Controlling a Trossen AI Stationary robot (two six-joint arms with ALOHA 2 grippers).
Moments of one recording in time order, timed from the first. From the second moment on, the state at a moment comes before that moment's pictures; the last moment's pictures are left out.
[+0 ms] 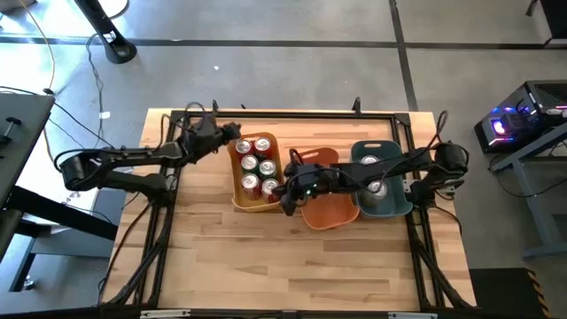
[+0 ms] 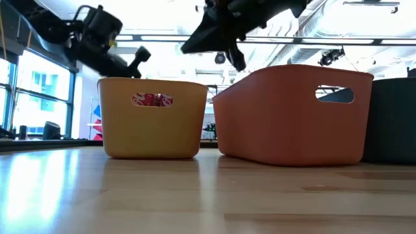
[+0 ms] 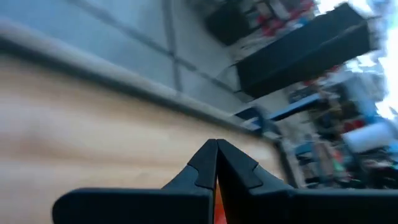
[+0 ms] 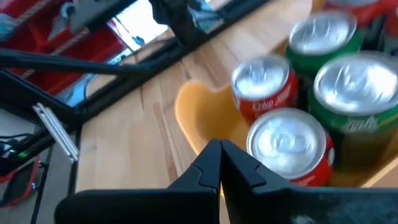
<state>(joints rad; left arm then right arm) 0.52 1.15 0.42 0.37 -0.33 -1.02 0.08 1.71 1.18 0.03 0.10 0.59</state>
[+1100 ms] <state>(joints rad) 0.01 0.61 0.74 -0.31 -0.36 -0.54 0.09 1.26 1.17 -0.57 0.21 0.46</state>
